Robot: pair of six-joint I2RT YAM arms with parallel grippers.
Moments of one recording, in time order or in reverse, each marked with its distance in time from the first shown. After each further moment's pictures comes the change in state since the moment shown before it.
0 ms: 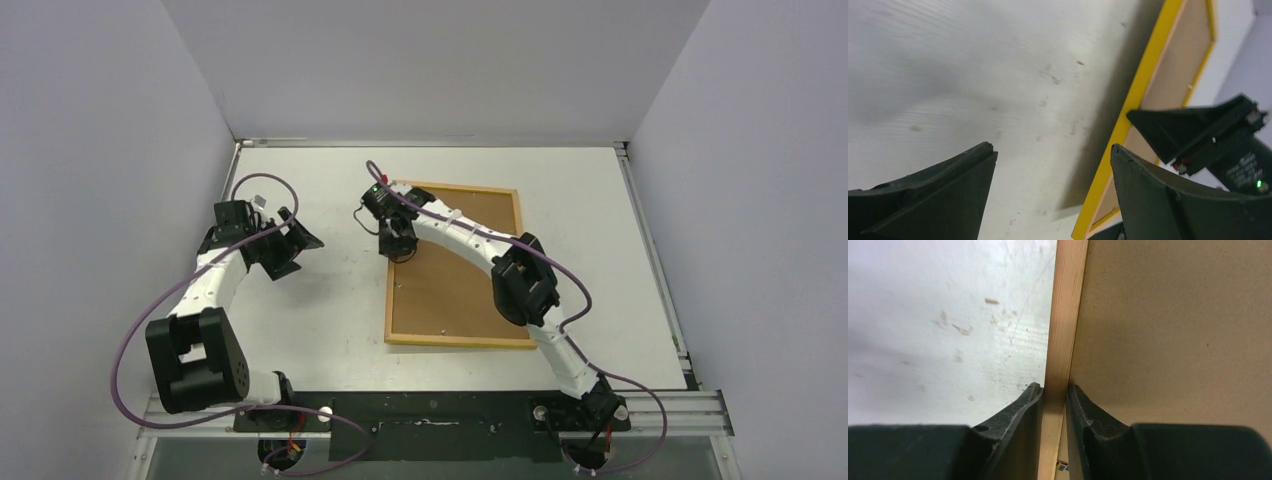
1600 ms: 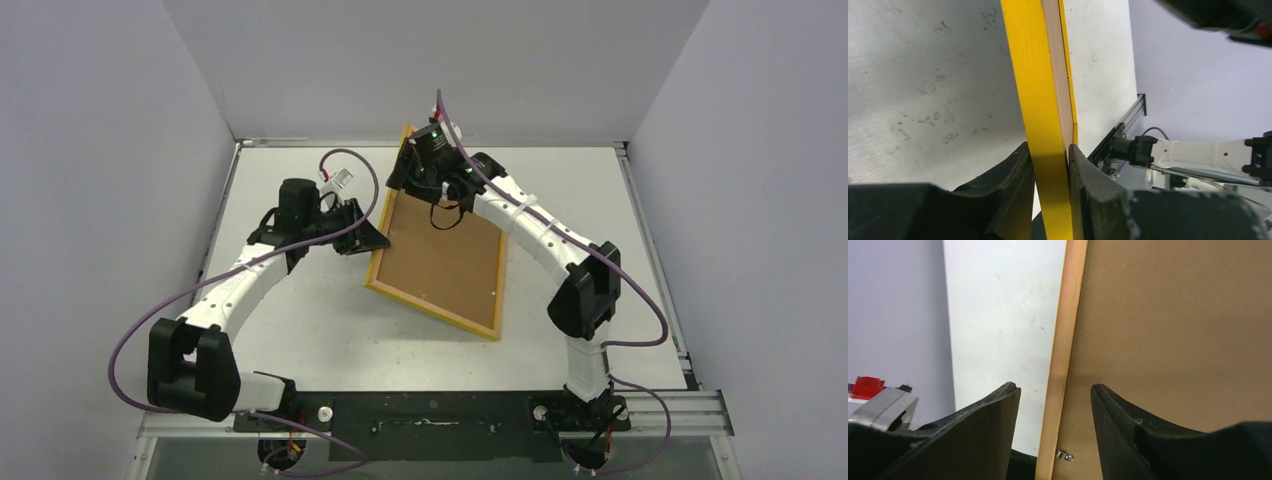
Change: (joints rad) left arm -0.452 -0.070 0.008 0.286 0.310 -0.120; right arm -0.149 -0.351 -0.129 0.235 -0.077 0.135
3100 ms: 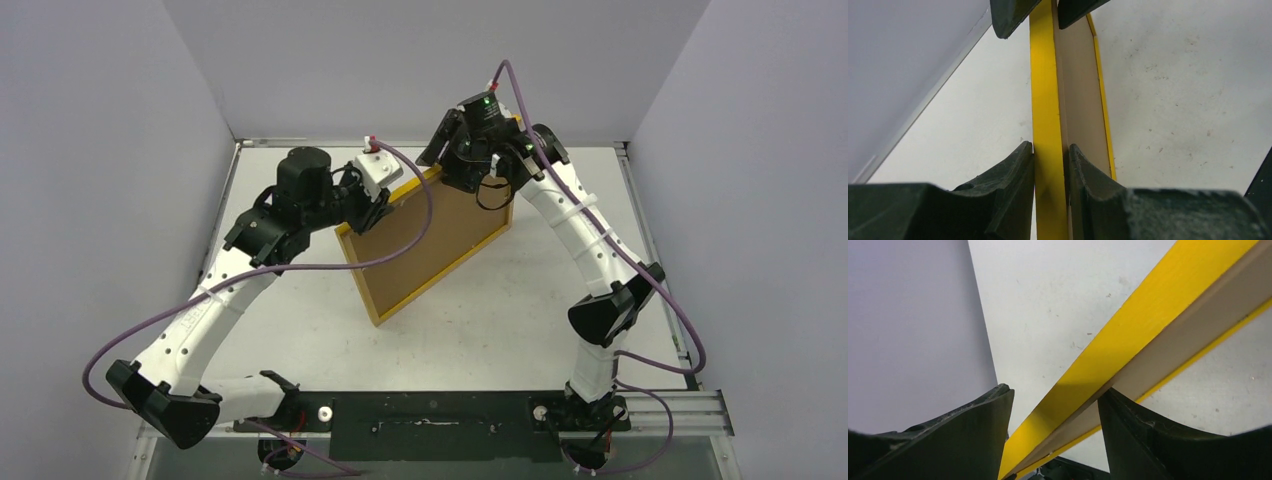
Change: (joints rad) left arm -0.297 -0.109 0.513 -0.398 -0.447 0.952; right arm -0.105 -0.142 0.220 -0.321 -0.080 0.113
